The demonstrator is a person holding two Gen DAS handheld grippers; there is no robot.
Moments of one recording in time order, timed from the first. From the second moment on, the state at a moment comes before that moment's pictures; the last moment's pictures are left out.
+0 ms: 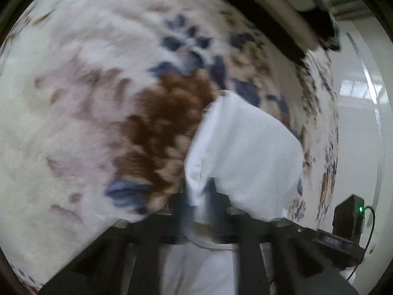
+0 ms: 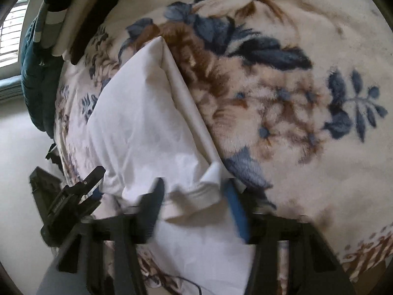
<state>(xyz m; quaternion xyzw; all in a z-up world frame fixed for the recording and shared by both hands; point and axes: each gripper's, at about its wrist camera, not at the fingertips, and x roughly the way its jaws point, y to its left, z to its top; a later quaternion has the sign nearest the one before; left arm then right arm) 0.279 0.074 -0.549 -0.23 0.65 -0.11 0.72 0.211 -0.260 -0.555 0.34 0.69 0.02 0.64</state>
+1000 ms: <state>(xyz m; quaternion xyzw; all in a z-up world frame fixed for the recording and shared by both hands) 0.170 0.069 -0.508 -0.16 0.69 -0.11 0.70 0.138 -0.282 -0.513 0.30 0.73 0.06 0.61</state>
